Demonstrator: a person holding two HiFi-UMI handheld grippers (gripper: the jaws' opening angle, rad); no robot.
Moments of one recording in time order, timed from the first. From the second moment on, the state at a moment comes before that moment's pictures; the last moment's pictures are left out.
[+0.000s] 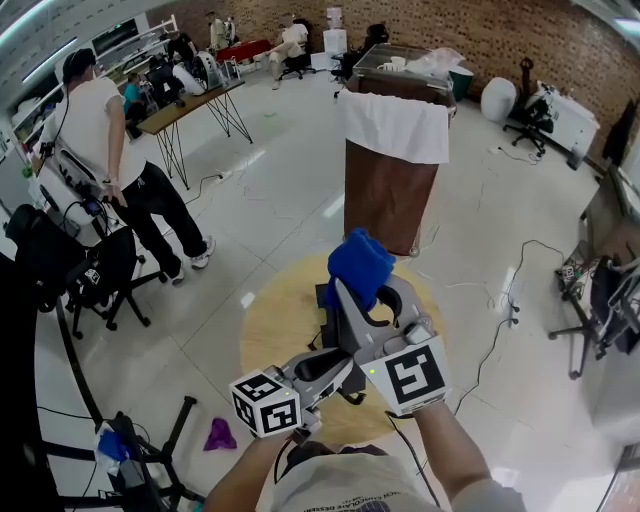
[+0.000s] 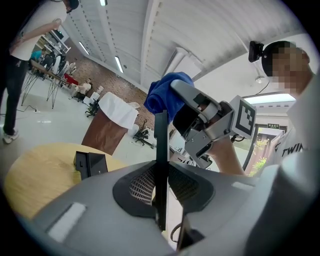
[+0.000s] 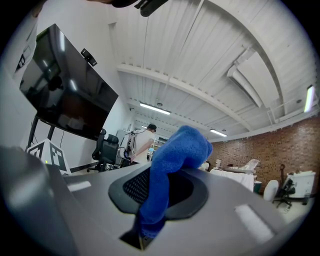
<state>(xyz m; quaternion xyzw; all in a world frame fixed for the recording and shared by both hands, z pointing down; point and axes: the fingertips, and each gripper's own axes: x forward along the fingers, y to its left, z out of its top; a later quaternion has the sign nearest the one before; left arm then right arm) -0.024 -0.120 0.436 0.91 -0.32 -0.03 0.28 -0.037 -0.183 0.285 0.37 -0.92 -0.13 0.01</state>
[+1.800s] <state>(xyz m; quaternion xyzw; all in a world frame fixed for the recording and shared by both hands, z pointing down) -0.075 -0.143 0.399 0.89 -0.35 -0.10 0.27 -0.030 -0.170 0.340 0.40 -0.91 -0.09 0.04</state>
